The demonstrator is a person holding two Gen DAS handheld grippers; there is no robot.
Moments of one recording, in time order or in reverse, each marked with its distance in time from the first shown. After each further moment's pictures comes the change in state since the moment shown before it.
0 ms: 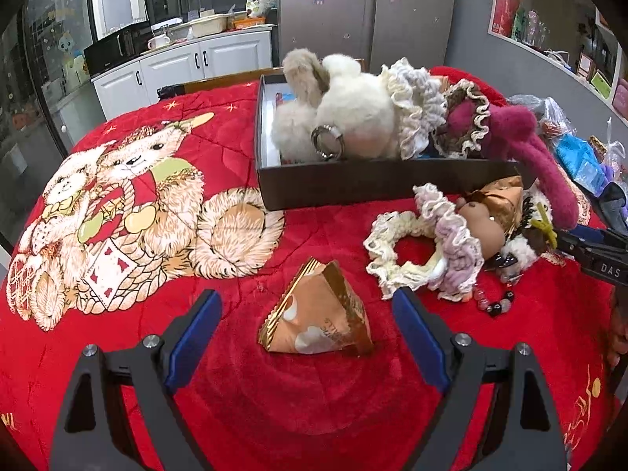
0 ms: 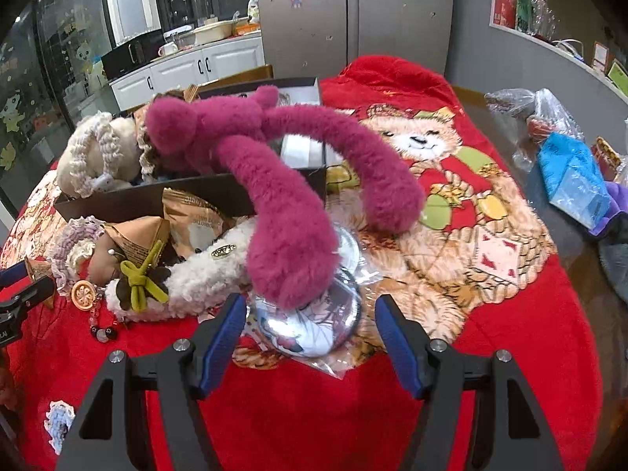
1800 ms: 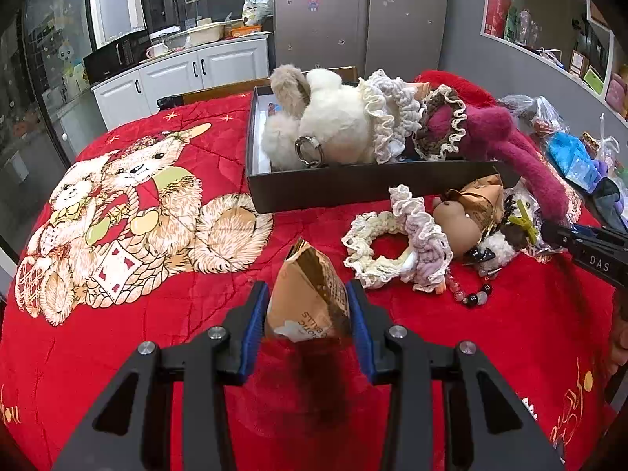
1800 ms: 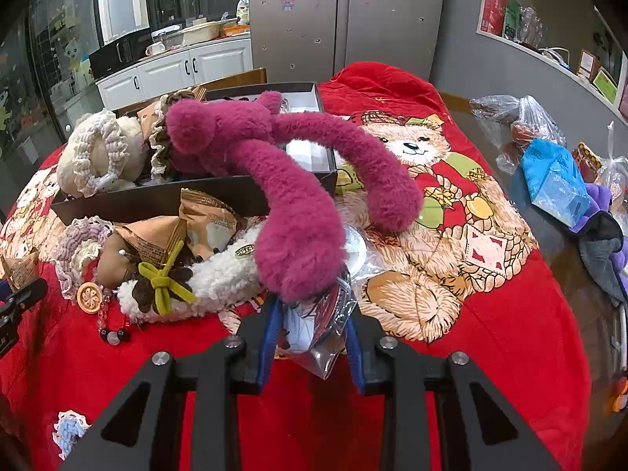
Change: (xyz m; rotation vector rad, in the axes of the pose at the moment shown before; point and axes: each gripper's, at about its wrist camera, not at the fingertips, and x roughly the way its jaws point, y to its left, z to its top) left arm -0.020 -0.013 -0.004 0.024 -0.024 -0.002; right arm -0.015 0.017 -0.004 0.016 -0.015 -0.076
